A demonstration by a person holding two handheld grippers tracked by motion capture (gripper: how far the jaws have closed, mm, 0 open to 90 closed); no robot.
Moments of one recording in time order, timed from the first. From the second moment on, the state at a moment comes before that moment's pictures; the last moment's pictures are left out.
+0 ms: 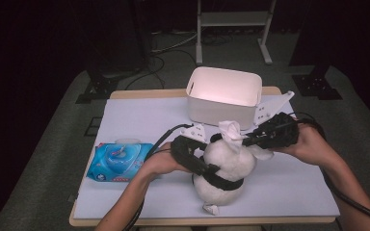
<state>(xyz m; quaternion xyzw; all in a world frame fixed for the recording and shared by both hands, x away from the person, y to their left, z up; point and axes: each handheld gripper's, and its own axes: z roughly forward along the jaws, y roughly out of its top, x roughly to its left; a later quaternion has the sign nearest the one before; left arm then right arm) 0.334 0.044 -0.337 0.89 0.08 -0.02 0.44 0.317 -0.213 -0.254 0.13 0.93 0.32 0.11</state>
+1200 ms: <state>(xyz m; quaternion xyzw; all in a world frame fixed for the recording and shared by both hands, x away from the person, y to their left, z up) 0.333 0.020 -0.335 0.90 0.07 -0.02 0.43 0.320 -0.209 -0.254 0.13 0.94 0.30 0.09</state>
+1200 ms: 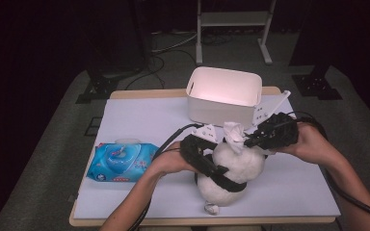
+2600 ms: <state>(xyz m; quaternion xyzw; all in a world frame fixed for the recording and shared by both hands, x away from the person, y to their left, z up) 0.335 0.028 -0.321 0.91 0.05 0.01 0.41 0.318 -0.227 -0.264 0.15 0.92 0.34 0.09</state>
